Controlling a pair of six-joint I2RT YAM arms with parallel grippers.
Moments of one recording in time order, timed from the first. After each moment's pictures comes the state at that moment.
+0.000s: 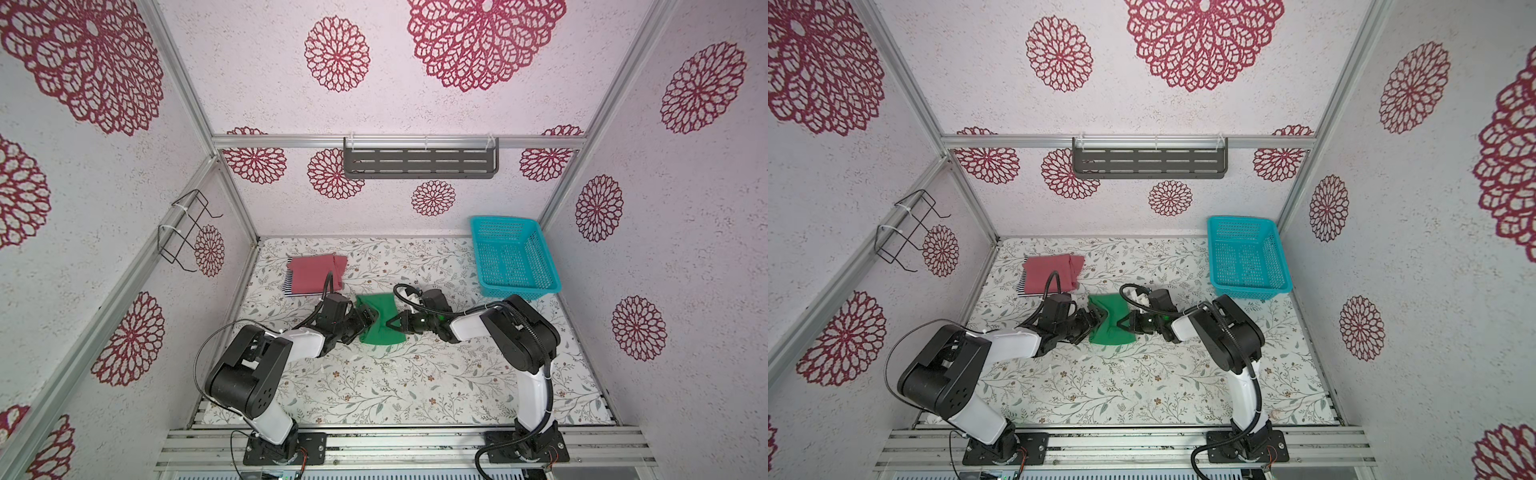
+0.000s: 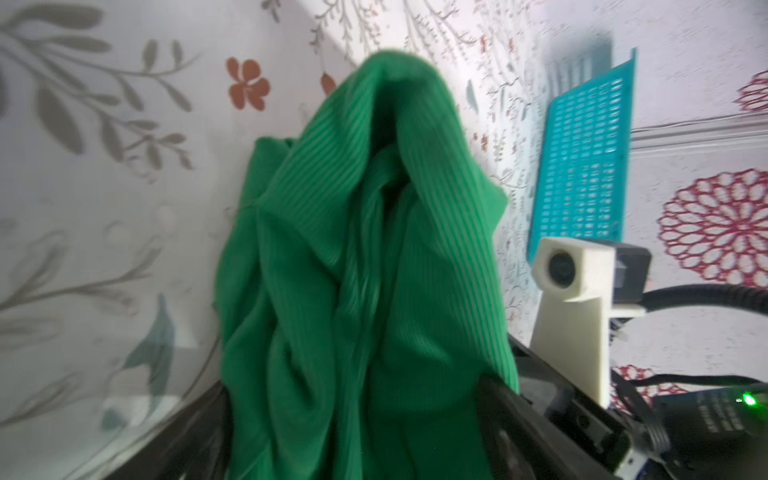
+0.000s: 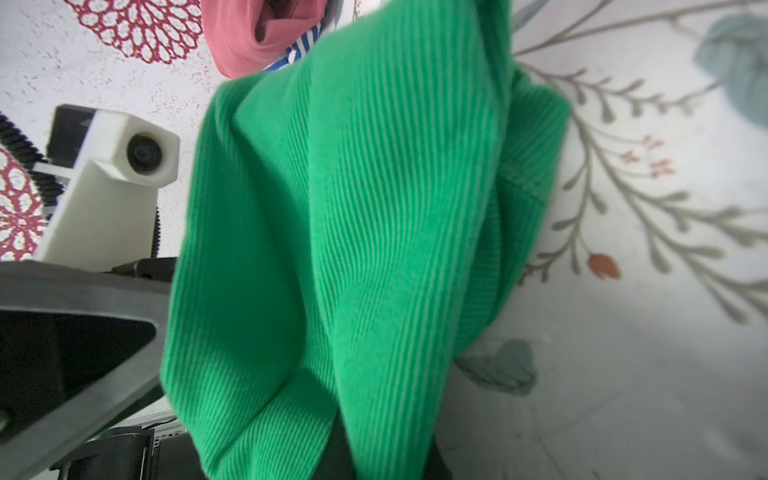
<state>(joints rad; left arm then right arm) -0.40 1.66 0.61 0.32 0.28 -1.03 0.61 2.03 0.94 0.46 -0.62 0.72</state>
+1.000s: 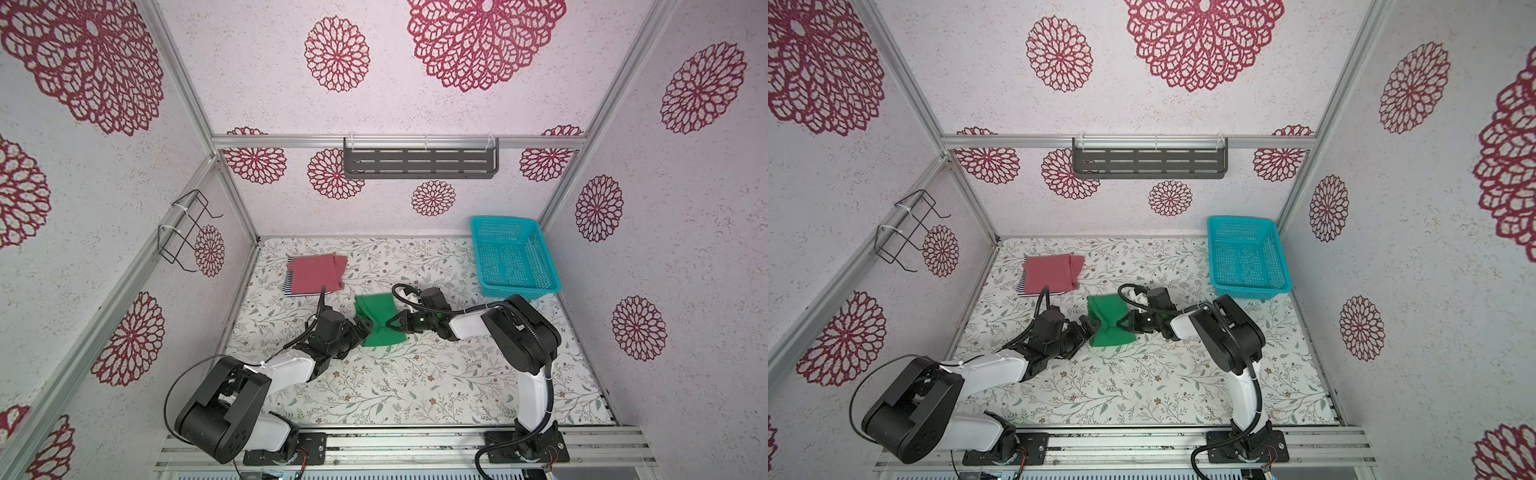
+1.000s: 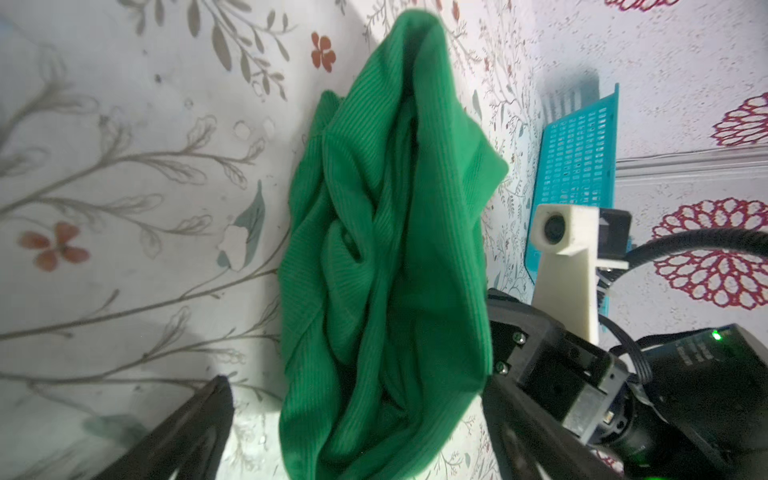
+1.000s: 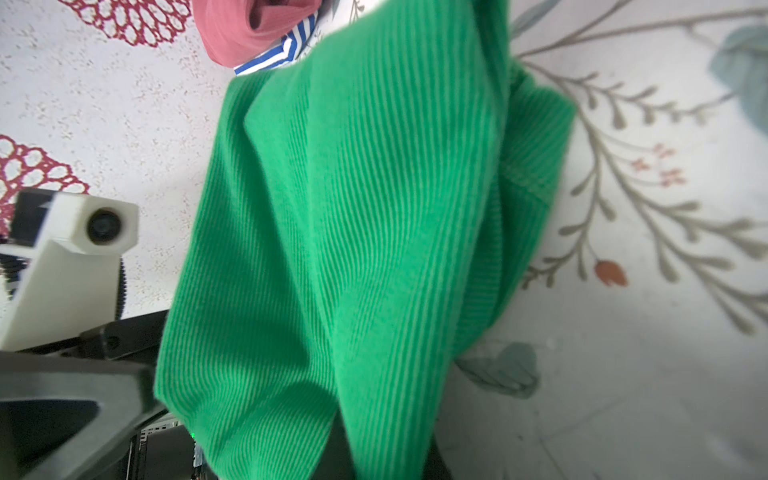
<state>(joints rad) -0.47 1.38 0.44 0.28 0.12 -1.10 0.62 2.03 0.97 0.39 -0.61 0.67</state>
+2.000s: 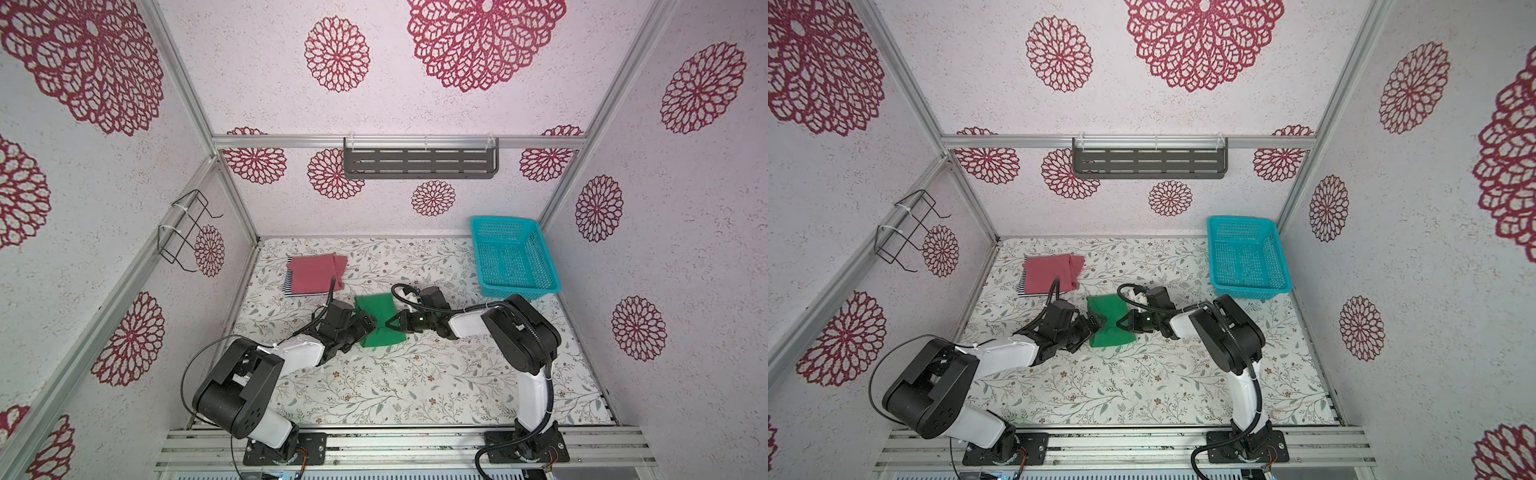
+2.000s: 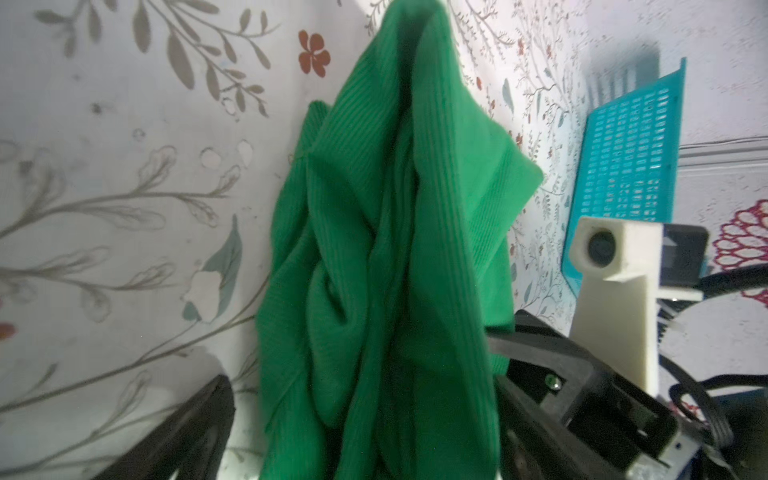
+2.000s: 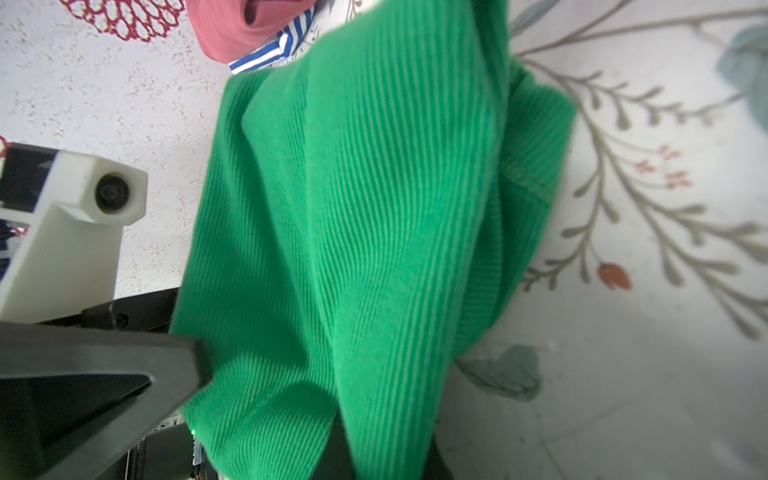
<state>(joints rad) -0.48 1.56 0.59 0.21 0.13 -1.07 0.62 2.03 0.99 0.36 -0.61 0.66</state>
